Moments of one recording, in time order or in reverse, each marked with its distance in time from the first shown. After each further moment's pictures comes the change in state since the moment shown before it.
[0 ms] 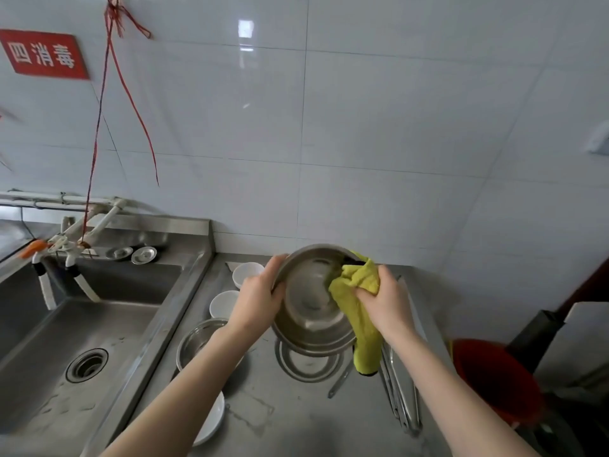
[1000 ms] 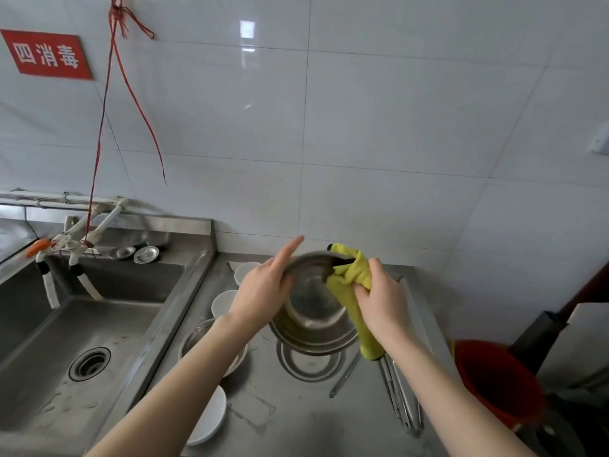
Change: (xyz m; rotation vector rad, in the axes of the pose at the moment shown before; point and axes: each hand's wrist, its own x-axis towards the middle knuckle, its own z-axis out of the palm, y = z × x) left_hand 0.012 0.003 -0.005 0.144 -0.019 0.174; right_hand -0.003 -0.003 0.009 -0.170 0.088 -0.188
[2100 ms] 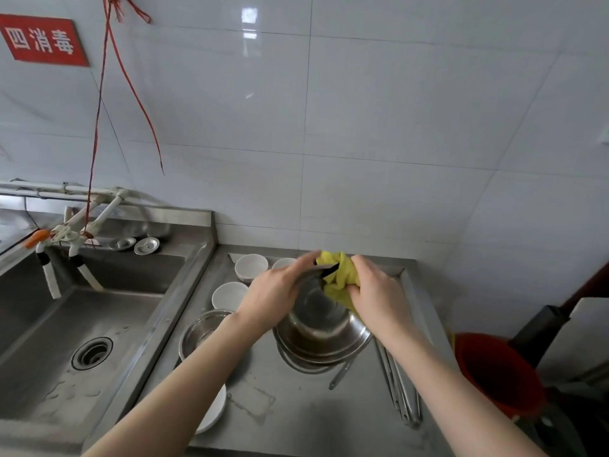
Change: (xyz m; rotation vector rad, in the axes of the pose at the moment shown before) left_hand -0.006 0.001 0.019 0.056 -0.086 0.082; right_hand 0.002 -0.001 0.002 -0.199 -0.121 -0.189
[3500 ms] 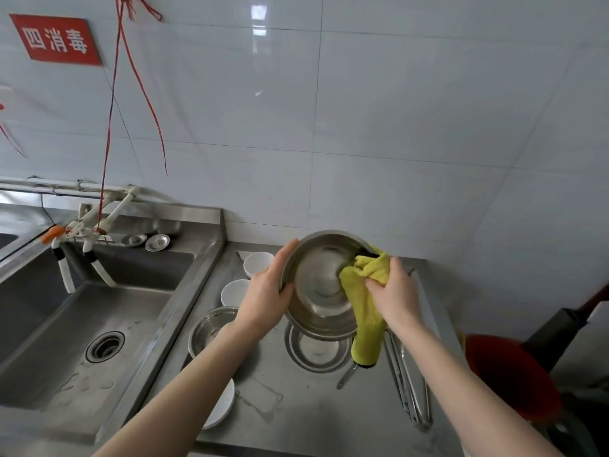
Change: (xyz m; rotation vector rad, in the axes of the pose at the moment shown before) left_hand -0.015 -0.009 -0.003 -0.202 0.104 -0.263; right_hand 0.007 0.013 0.007 0.340 0.030 0.421
